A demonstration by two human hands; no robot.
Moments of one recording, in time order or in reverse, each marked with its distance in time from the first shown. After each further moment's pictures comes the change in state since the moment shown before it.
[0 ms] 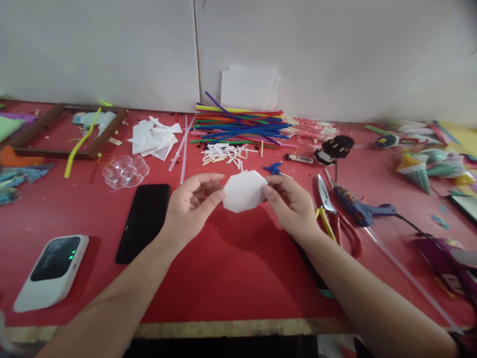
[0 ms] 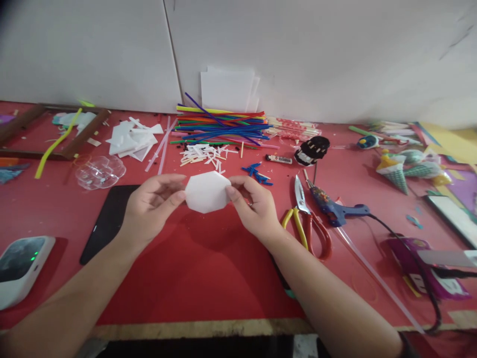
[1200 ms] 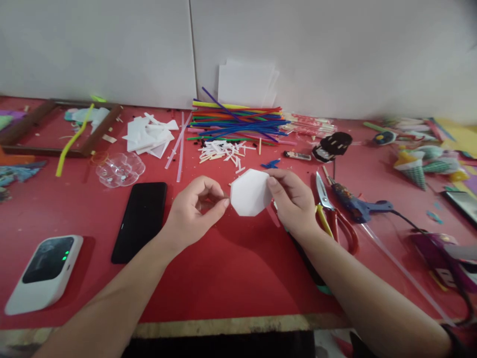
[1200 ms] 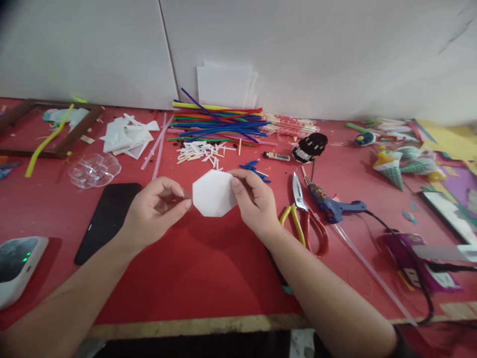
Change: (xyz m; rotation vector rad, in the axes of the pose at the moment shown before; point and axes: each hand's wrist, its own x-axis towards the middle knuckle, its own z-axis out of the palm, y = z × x) left_hand -0.007 0.000 0.000 0.112 -0.153 0.033; right_hand 0.001 0.002 -0.001 -0.163 0.137 -0.008
